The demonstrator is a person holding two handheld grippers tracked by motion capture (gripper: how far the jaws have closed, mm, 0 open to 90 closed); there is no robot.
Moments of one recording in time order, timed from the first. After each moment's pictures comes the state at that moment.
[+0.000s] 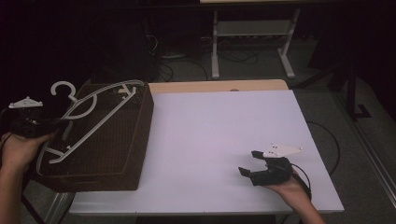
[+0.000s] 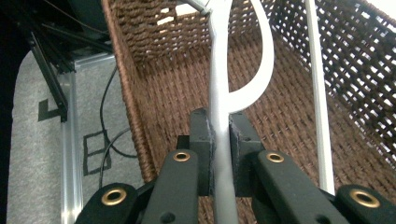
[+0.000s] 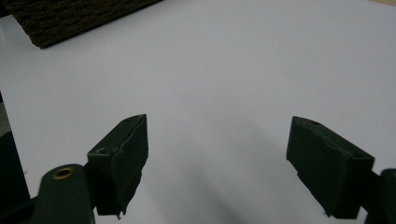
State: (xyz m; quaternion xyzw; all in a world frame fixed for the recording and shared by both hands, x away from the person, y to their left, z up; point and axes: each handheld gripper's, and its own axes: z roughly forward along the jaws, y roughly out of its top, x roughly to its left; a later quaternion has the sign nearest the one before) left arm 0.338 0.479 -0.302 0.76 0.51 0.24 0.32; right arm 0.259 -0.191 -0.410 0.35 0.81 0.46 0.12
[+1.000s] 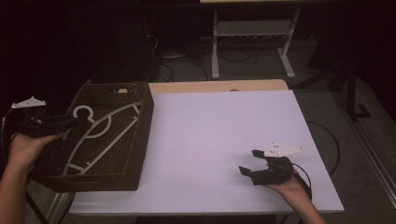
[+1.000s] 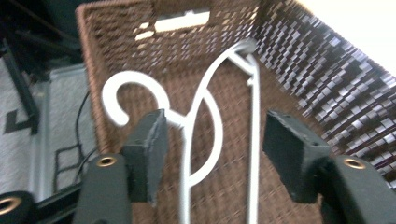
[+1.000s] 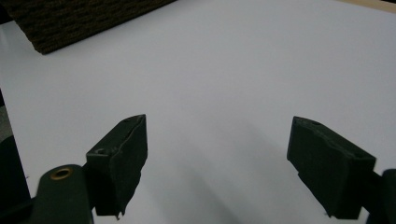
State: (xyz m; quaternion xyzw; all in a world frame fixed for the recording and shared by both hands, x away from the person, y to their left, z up) left arm 0.343 0.468 -0.305 0.74 0.50 0.22 0.38; right arm 0.260 -0.192 -0.408 0.34 0.81 0.47 0.12
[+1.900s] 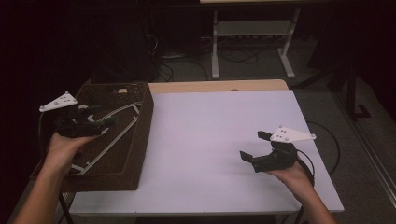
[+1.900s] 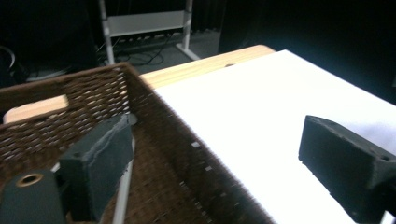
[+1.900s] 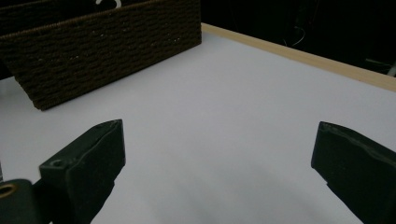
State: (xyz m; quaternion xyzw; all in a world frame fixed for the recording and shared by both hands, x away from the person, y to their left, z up) left arm 0.323 0.352 -0.286 0.74 0.40 0.19 0.51; right arm 0.277 -0.195 -0.369 0.34 0.77 0.52 0.16
